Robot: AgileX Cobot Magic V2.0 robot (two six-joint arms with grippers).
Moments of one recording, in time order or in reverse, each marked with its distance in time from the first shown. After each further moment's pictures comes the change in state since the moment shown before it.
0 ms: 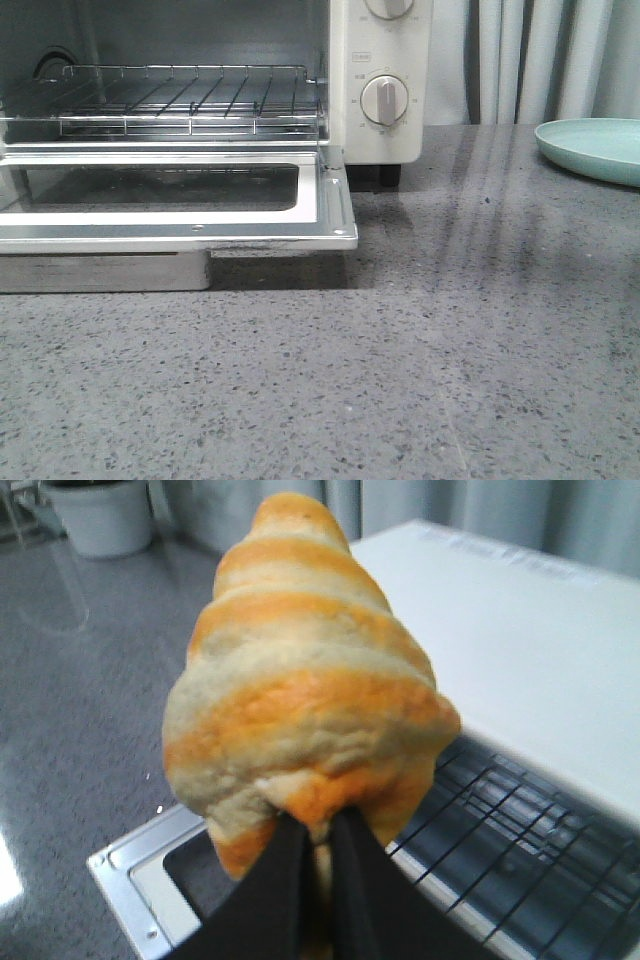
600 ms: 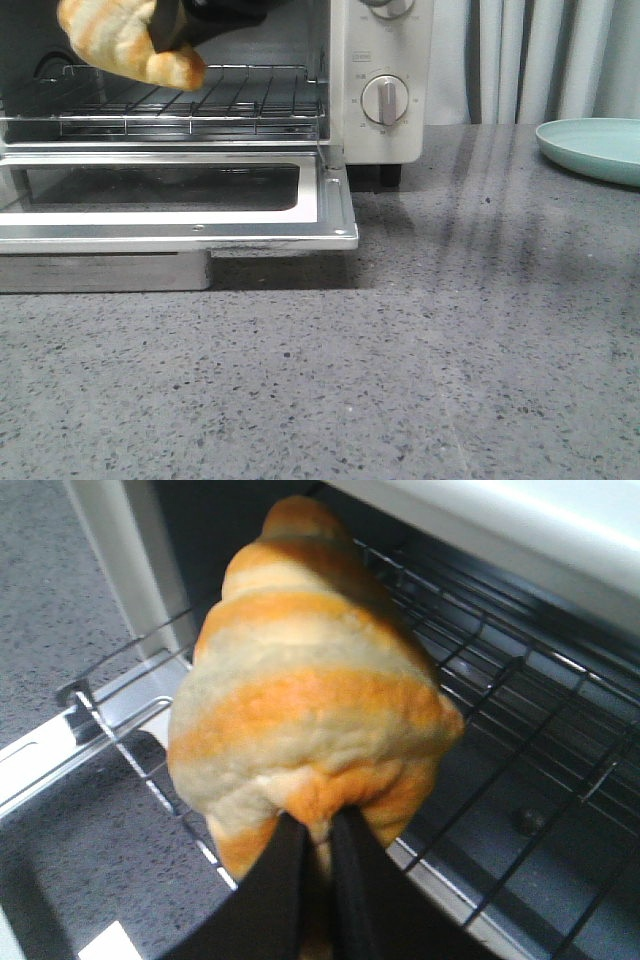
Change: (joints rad) left arm 0.000 0.000 0.000 0.004 0.042 0.000; right arm -0.051 0.393 -0.165 0.000 -0.021 -0.005
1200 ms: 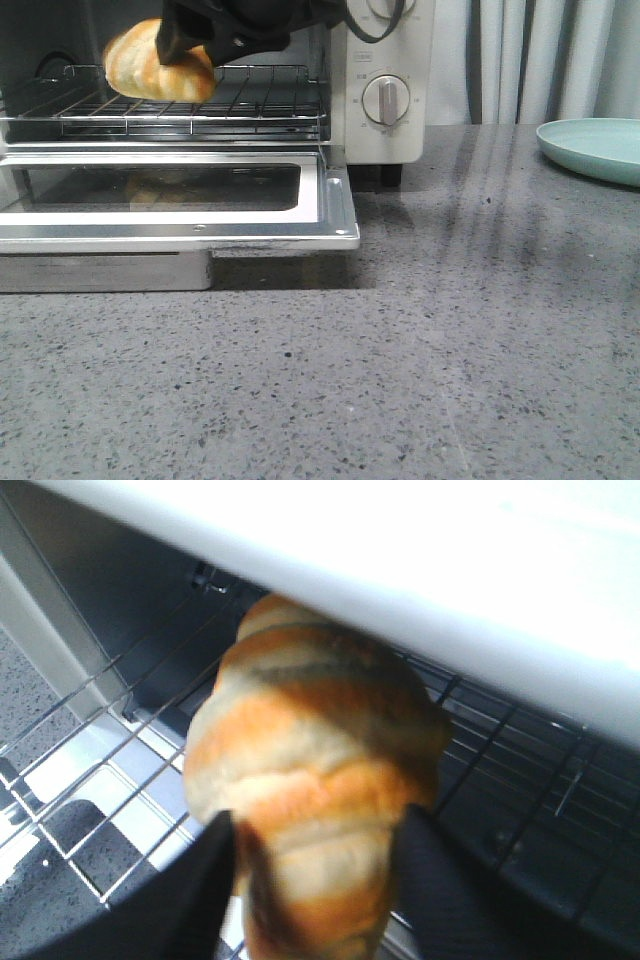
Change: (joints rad) left arm 0.000 0.000 0.000 0.000 0.002 0.000; right arm -0.042 0.057 -0.020 0.105 -0.080 0.000
